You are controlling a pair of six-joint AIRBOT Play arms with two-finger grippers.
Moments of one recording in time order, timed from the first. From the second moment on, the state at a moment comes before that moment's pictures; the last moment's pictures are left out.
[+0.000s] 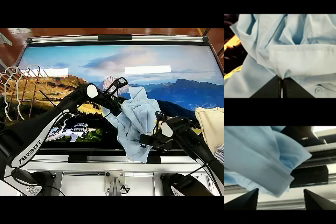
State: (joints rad) left arm -0.62 -1.74 1.53 0.99 -0.91 -0.92; right arm 0.45 -0.97 0.68 -1.43 1.34 2.17
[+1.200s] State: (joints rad) left arm -0.50 -1.13 2.00 1.14 -0.87 -1.15; right arm 0.45 -0.97 1.91 -1.58 1.13 1.67
